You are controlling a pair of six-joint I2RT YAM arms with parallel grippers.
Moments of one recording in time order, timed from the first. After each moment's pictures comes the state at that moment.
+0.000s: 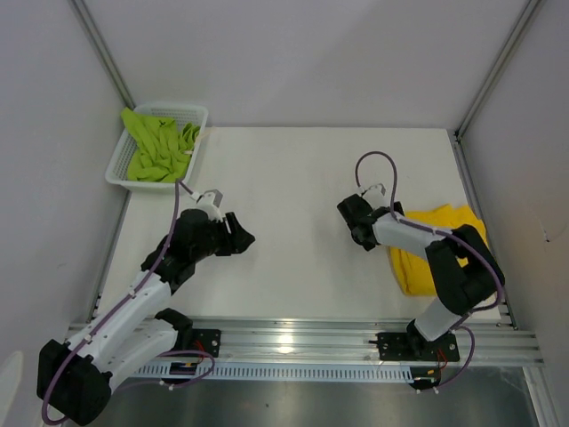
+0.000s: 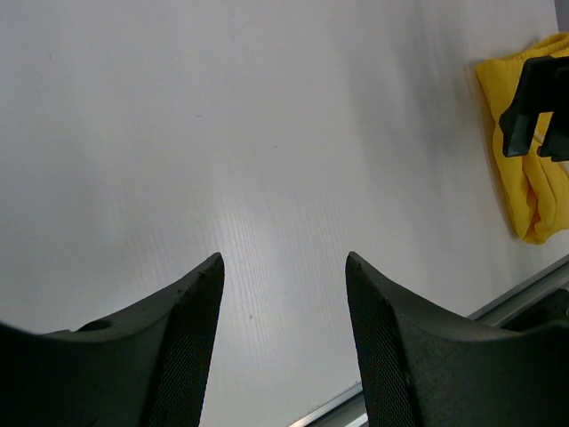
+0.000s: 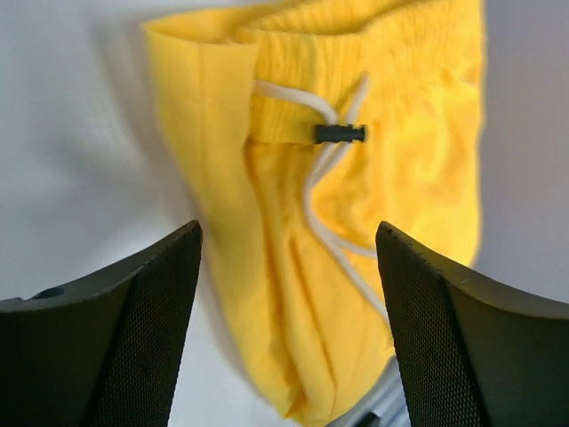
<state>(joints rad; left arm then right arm) -0.44 0.84 0.56 -0.26 0.13 -0.55 0.55 1.66 0.91 -0.56 0.96 0.31</state>
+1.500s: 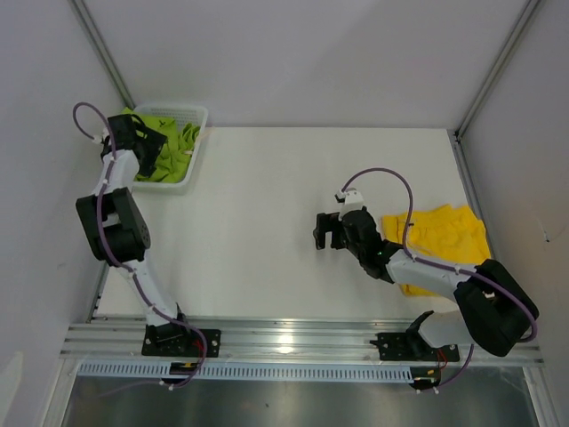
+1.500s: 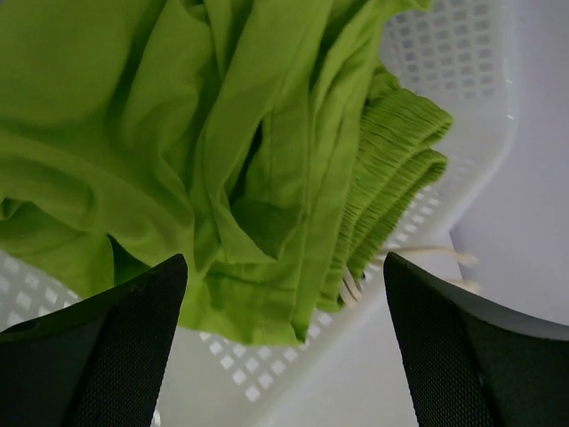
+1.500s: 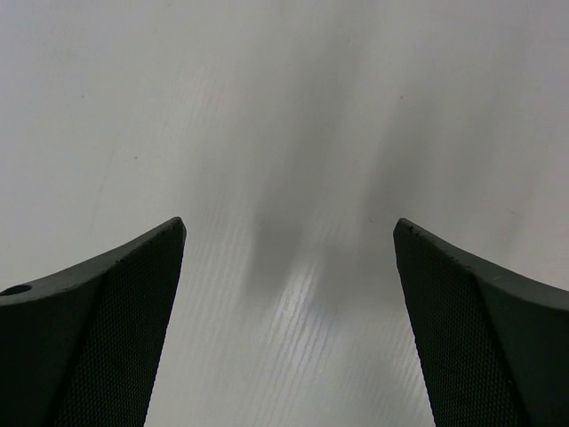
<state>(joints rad) 0.30 1.96 1.63 -0.39 0.03 -0.88 0.71 1.34 0.59 0.25 0.22 0.36</state>
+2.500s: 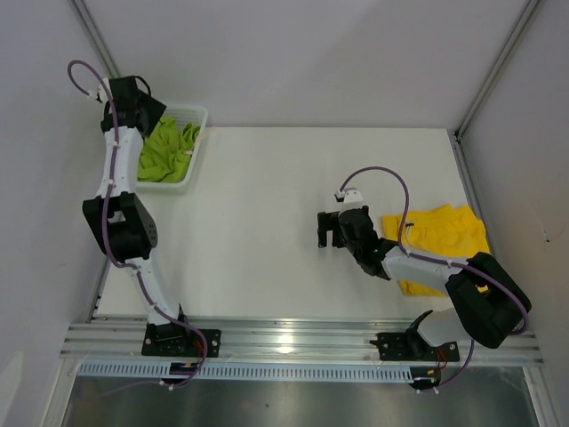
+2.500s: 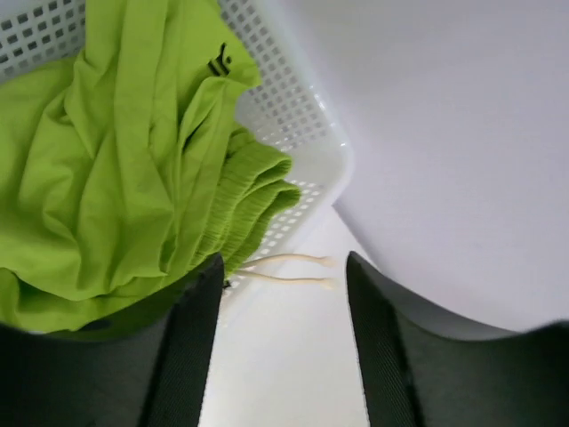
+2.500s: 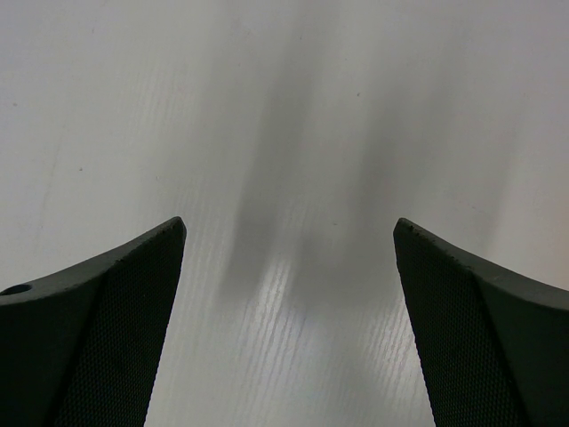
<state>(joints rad) 0.19 2.03 2.00 -0.55 -0.11 -0.83 0.71 1.40 0.61 0.24 0.31 0.33</state>
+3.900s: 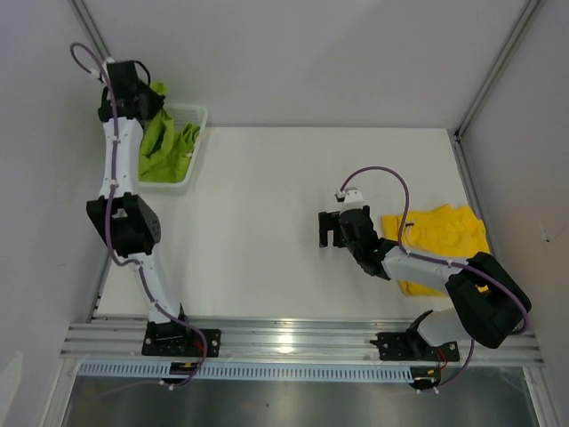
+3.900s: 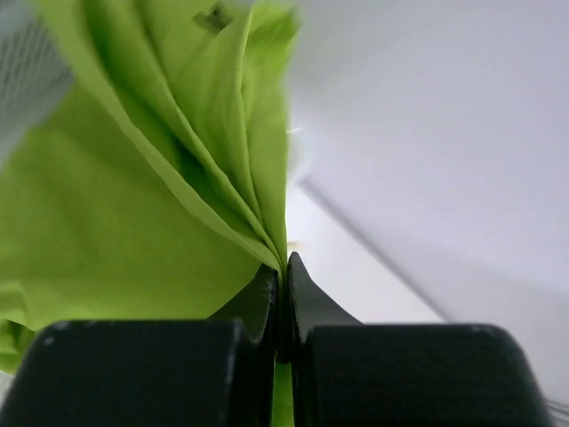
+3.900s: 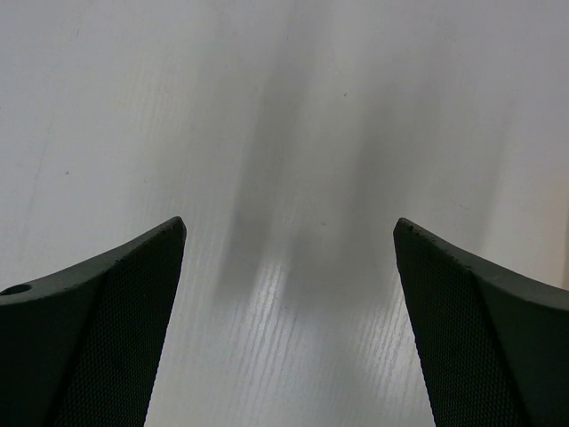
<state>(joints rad) 0.17 2.09 2.21 -0.67 -0.03 -0.72 0.71 1.40 0.61 0.24 0.33 0.32</state>
